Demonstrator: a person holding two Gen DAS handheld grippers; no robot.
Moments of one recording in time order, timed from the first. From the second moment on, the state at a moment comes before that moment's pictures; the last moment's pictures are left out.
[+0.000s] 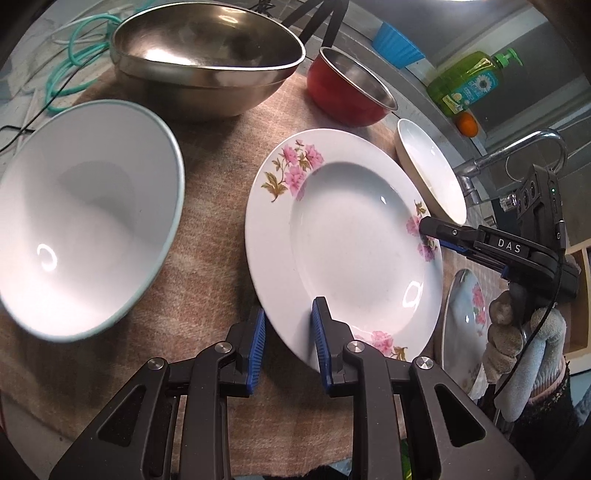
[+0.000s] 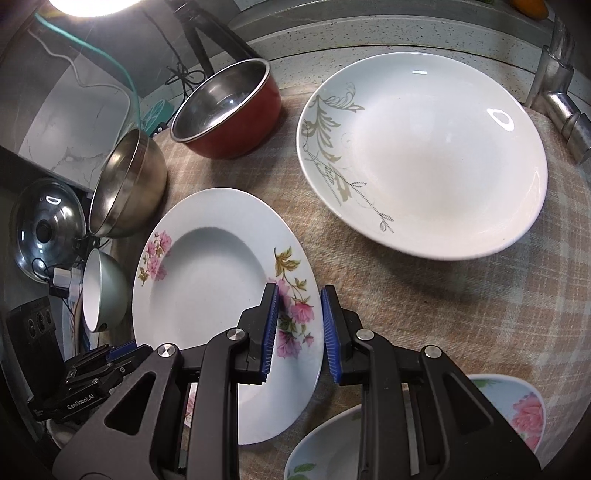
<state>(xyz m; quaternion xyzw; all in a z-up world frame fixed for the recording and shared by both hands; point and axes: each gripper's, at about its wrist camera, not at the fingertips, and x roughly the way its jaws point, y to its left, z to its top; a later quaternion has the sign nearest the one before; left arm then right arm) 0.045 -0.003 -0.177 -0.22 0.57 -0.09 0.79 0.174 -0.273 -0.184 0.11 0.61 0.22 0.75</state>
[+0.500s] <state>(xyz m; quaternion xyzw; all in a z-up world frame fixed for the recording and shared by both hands) 0.016 0.002 -0.178 -0.23 0.58 -0.09 0.78 0.158 -0.261 -0.182 0.07 0.62 0.24 0.75</state>
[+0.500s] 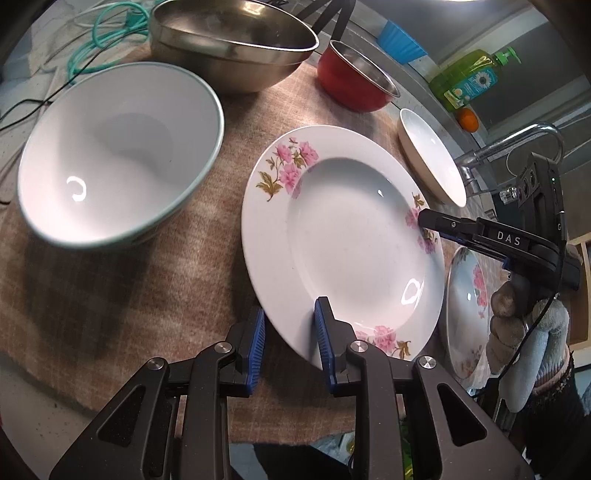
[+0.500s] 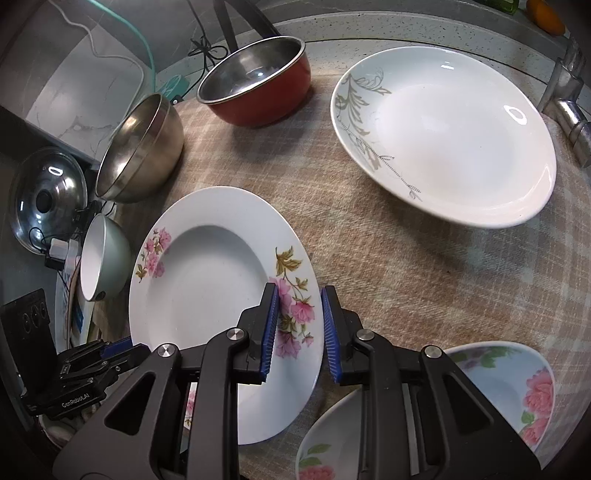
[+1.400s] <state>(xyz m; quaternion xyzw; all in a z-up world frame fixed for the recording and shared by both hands) -0.023 0.006 -0.180 -0.24 0.58 -0.07 0.78 0.122 -0.241 -0.181 0.04 0.62 0.26 0.74</state>
